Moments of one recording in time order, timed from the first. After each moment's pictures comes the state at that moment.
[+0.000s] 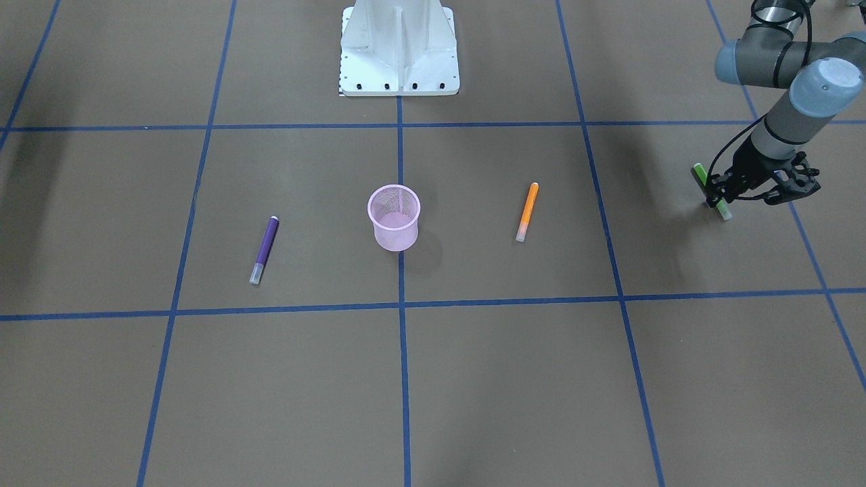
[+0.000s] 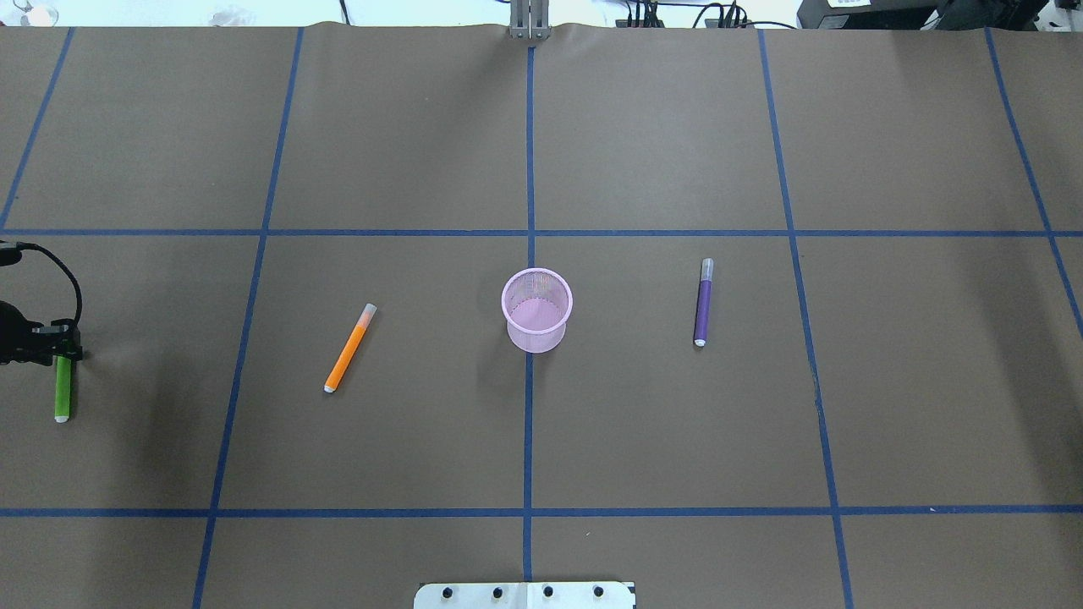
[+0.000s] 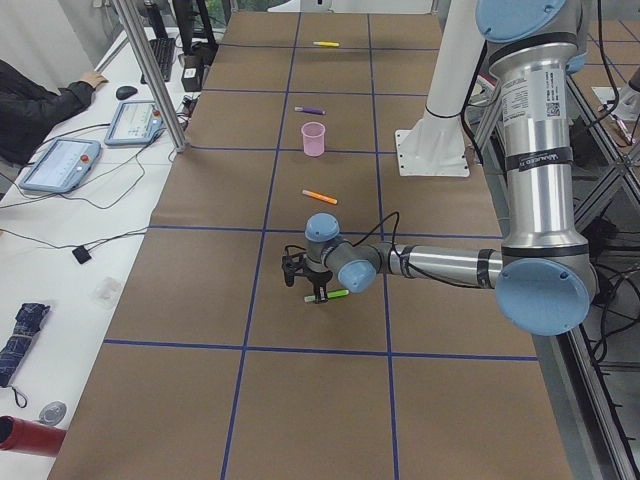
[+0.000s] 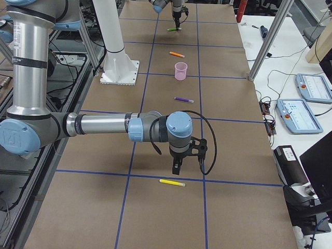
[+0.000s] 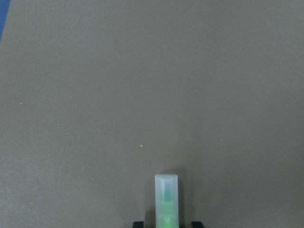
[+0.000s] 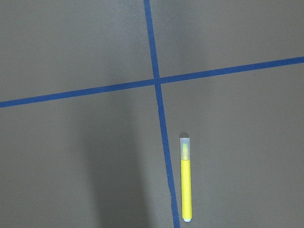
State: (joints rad) left arm -0.88 -1.42 -1.65 -2.21 -2.06 -1.07; right arm 1.60 -1.69 1.77 -1.60 2.39 0.17
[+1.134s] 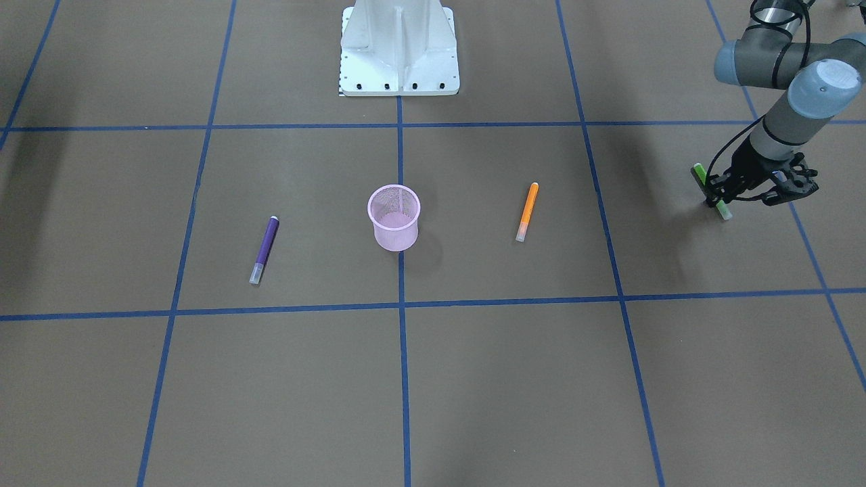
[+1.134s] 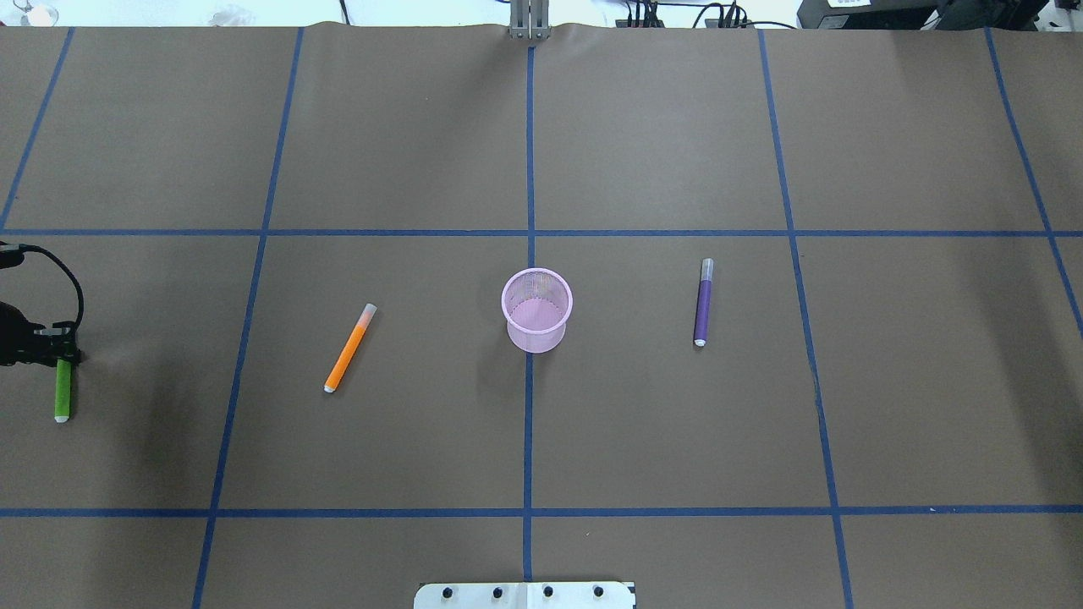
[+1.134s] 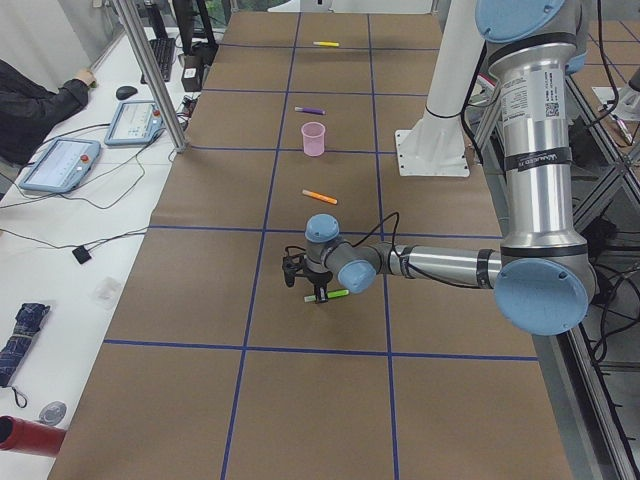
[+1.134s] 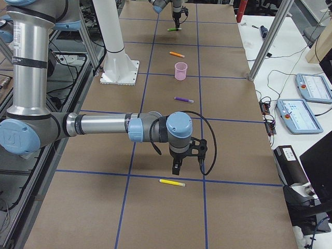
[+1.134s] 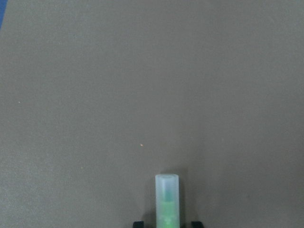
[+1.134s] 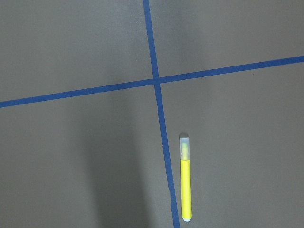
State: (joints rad) left arm -0.88 -1.42 -1.64 -2.21 -2.06 -1.07; right arm 1.60 -1.69 1.77 -1.60 2.39 0.17
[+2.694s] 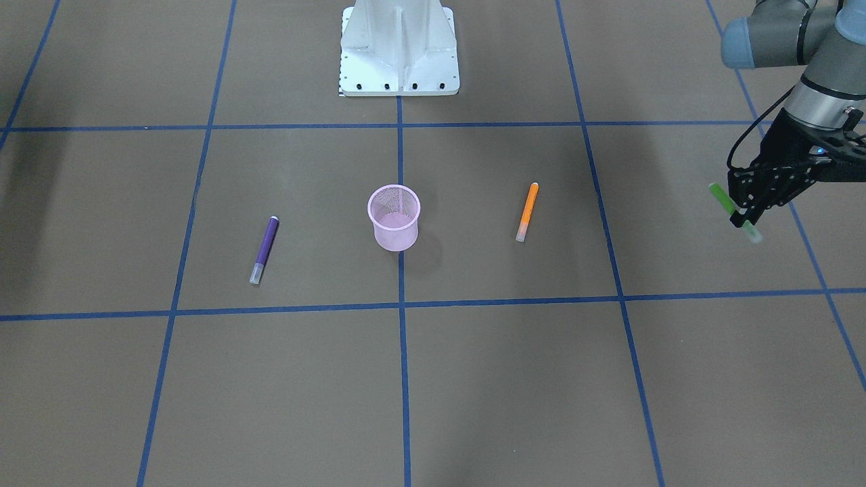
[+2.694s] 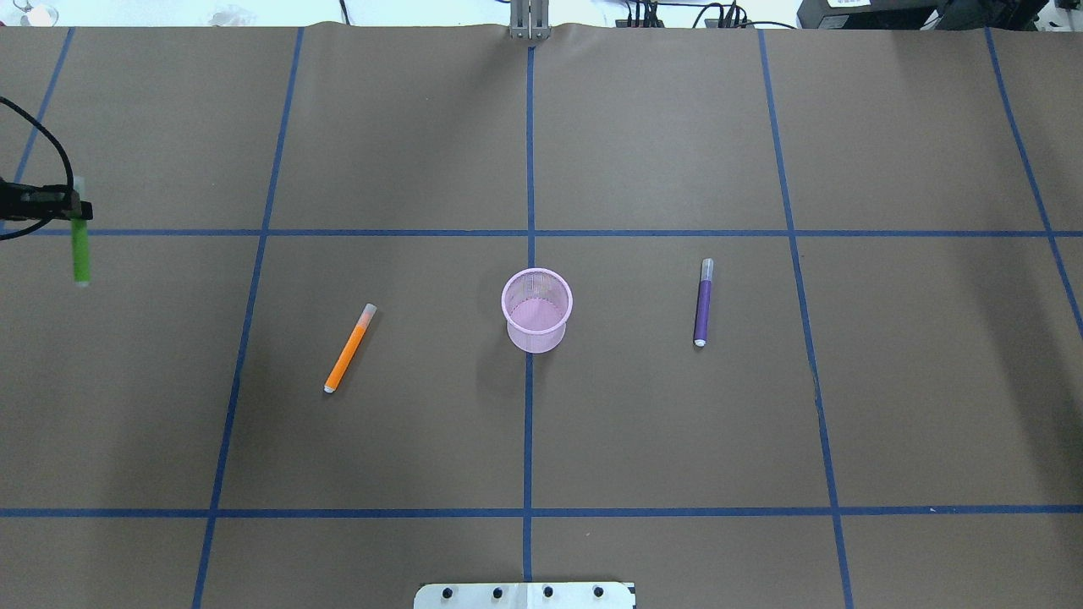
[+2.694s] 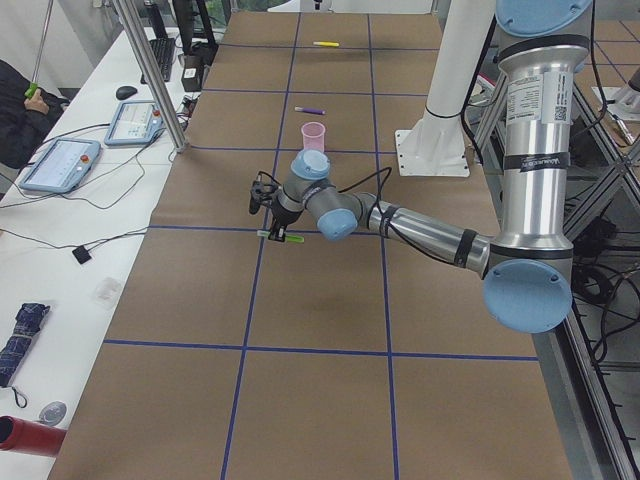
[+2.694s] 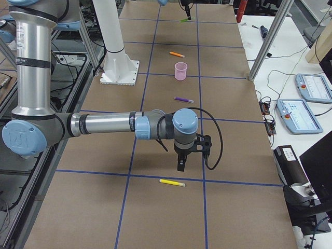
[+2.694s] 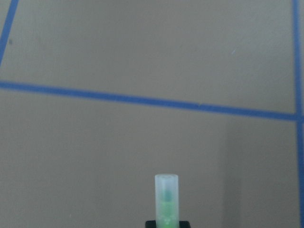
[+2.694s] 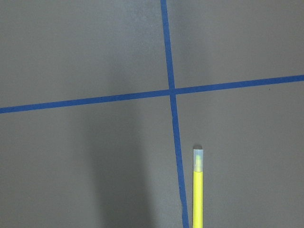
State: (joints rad) left arm -1.05 -1.58 -1.86 -2.15 -1.98 -0.94; right arm 1.55 -1.66 1.67 -1.51 2.39 0.17
